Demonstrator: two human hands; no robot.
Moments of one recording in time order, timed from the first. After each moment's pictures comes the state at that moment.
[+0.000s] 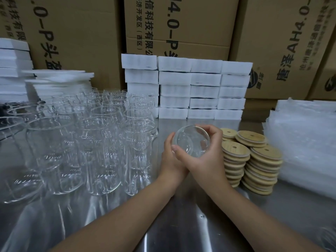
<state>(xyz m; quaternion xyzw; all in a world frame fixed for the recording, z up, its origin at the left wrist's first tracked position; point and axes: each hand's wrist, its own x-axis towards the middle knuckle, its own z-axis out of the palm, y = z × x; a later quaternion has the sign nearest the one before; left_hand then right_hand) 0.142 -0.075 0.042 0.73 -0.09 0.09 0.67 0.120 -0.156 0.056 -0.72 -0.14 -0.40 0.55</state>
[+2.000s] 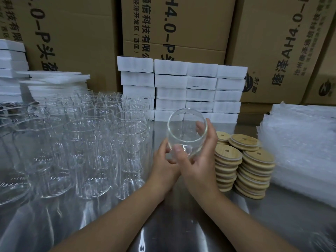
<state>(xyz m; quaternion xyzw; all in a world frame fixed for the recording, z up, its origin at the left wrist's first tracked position) 0.133 -0.071 0.044 0.69 -0.14 0.09 0.70 0.112 -0.154 0.055 -0.71 -0.18 -0.40 0.55</state>
